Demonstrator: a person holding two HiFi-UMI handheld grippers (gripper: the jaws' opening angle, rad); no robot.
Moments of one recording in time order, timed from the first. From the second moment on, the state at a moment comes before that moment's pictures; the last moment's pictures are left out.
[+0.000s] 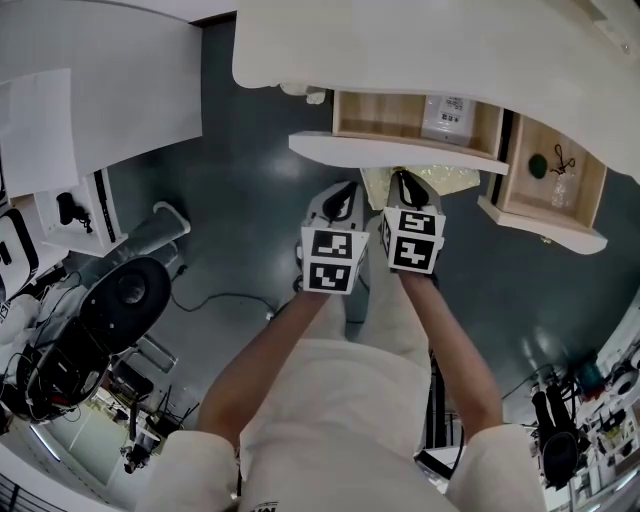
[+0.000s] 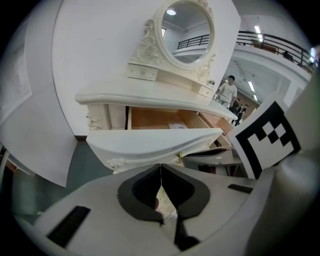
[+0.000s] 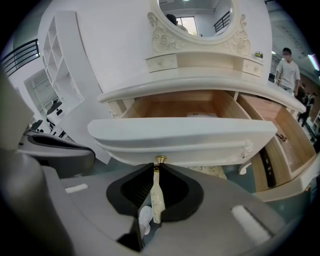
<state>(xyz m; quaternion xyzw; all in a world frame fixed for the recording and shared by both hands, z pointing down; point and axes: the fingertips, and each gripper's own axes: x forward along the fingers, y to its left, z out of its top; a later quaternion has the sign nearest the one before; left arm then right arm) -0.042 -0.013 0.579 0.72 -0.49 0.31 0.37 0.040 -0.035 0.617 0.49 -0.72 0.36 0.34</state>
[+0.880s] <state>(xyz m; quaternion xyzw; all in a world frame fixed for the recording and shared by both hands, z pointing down) -0.045 -0.047 0.580 0.72 -0.51 0.30 0.37 0.038 -0.076 0.616 0.49 -0.72 0.36 0.33</state>
